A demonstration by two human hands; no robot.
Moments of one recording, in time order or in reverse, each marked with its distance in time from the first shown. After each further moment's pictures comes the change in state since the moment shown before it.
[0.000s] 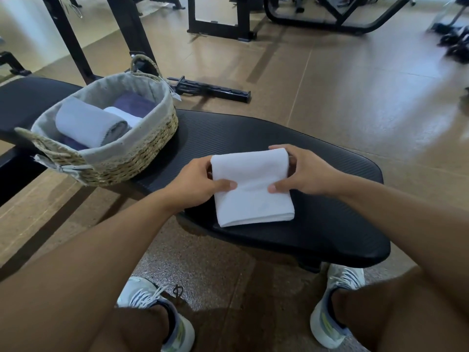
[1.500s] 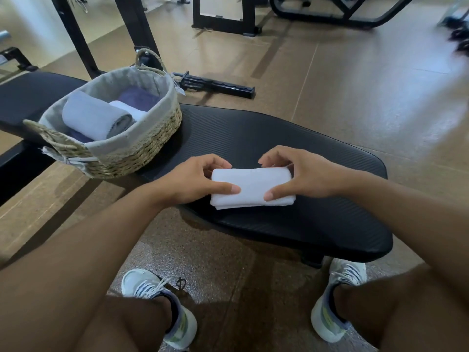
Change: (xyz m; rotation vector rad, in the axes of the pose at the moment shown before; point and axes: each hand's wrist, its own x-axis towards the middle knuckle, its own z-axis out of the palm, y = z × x) left_hand -0.011 -0.007 -0.014 0.071 -0.106 0.003; right_hand -0.014 -0.014 0.000 -0.211 -0.177 -0.173
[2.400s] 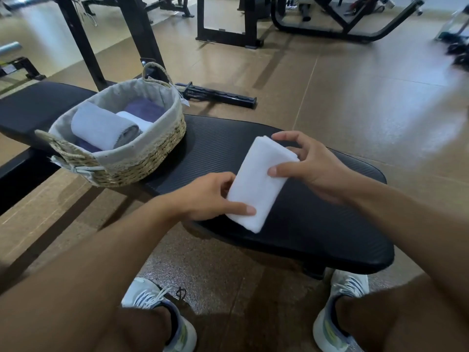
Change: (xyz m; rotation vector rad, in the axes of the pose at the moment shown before) left_hand -0.009 0.022 0.012 0.190 -0.102 0.034; right_hand -0.001 -0.019 -0.006 0.687 0.257 -0.016
